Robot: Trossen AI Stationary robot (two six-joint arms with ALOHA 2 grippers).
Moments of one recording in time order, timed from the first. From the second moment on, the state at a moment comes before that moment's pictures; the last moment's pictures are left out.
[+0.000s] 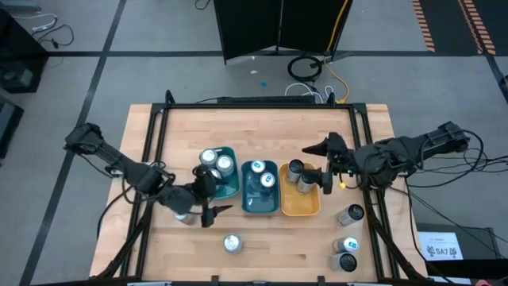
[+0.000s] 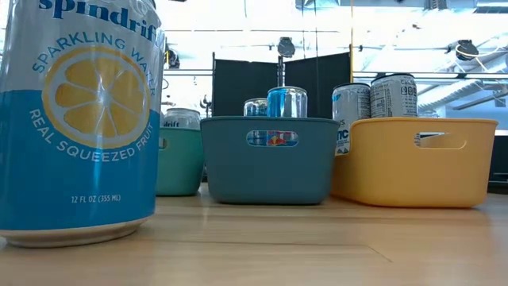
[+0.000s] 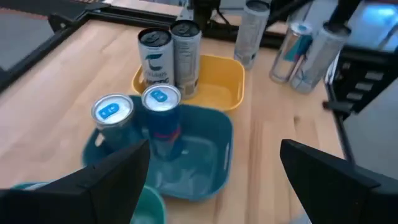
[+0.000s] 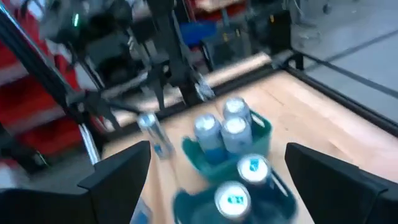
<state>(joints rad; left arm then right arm) -0.52 1.26 1.04 -0.39 -0.55 -0.45 0.35 1.00 1.10 -0.43 0.51 0.52</state>
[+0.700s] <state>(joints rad) -0.36 1.16 0.85 -0.15 -0.32 -0.40 0.47 1.28 1.48 -1.54 0.24 1.64</state>
